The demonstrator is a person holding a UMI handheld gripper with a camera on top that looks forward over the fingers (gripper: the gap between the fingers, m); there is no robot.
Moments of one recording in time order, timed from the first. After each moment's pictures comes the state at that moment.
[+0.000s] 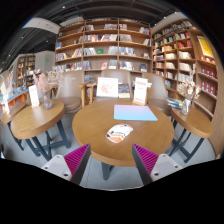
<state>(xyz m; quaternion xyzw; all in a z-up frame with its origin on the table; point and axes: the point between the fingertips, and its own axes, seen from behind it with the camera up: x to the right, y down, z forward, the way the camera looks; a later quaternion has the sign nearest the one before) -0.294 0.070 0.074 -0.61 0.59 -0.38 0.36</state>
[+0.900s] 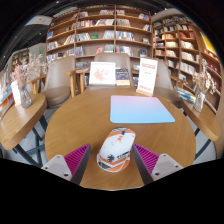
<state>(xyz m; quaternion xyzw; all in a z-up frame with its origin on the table) -0.122 0.056 -0.010 -0.62 0.63 -0.34 0.31</state>
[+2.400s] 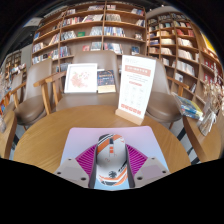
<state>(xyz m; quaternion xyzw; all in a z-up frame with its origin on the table) 0.098 -0.071 0.000 -0.61 0.65 -0.35 0.29</state>
